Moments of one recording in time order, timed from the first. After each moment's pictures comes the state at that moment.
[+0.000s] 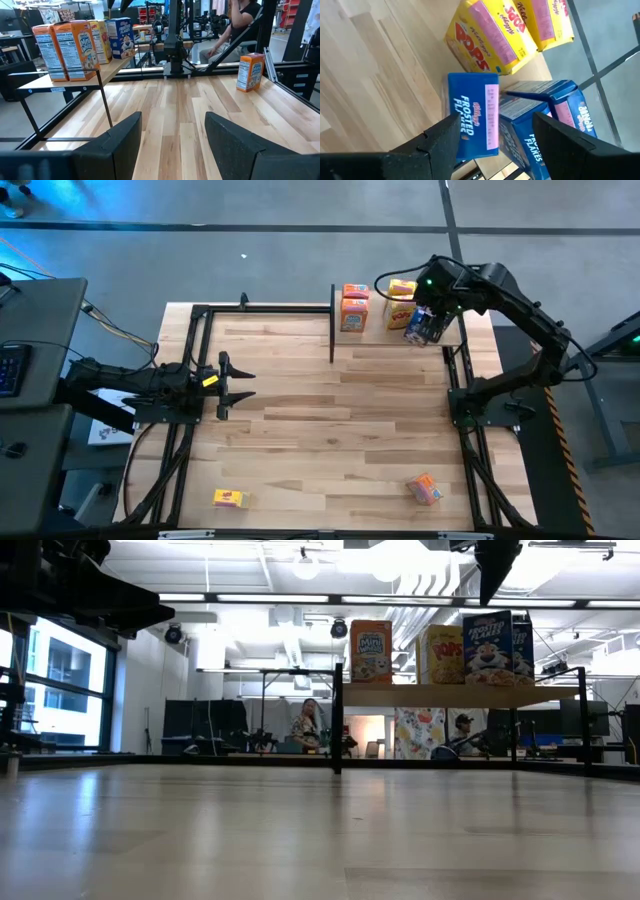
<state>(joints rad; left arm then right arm) -0.14 0.23 0.13 0.05 -0.22 0.09 -0.56 1.35 1.73 -1.57 0.27 -0.18</state>
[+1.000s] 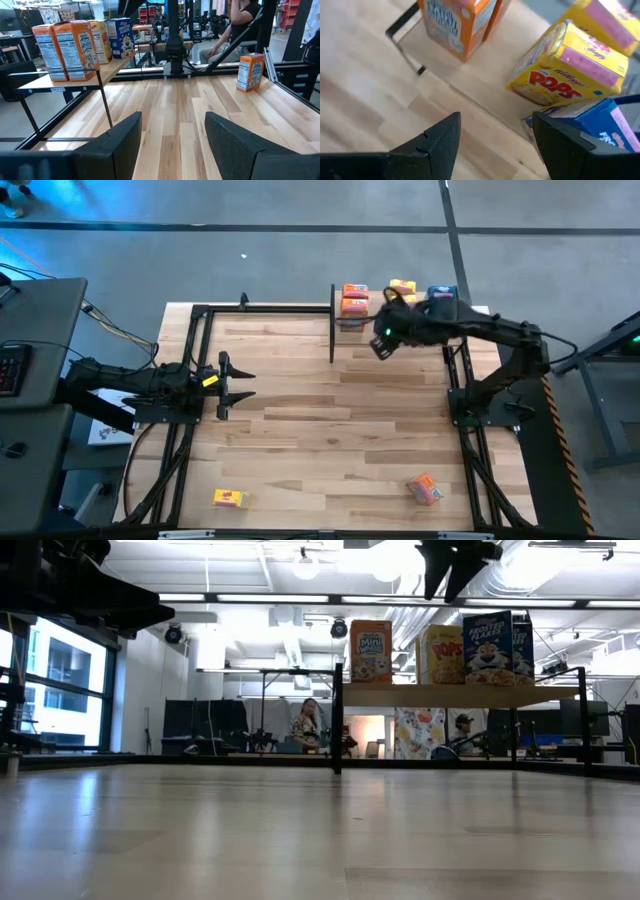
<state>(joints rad) -0.14 0.23 0.13 0.05 -0.22 0.09 -0.15 1.50 1.72 -1.45 0.49 0.68</state>
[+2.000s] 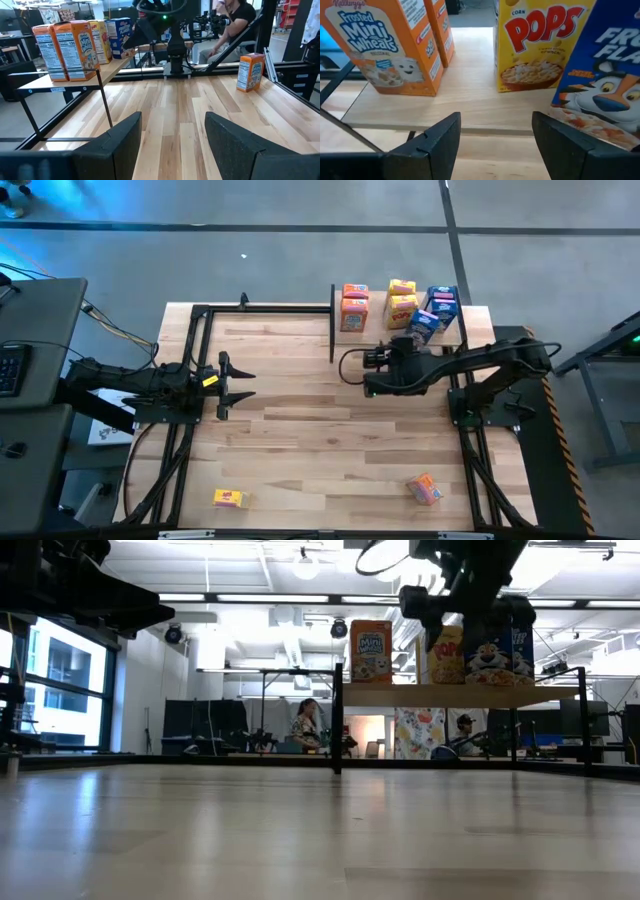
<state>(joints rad) -0.14 0.23 0.13 0.05 -0.22 0.09 0.07 1.51 1.15 -1.11 1.06 1.56</state>
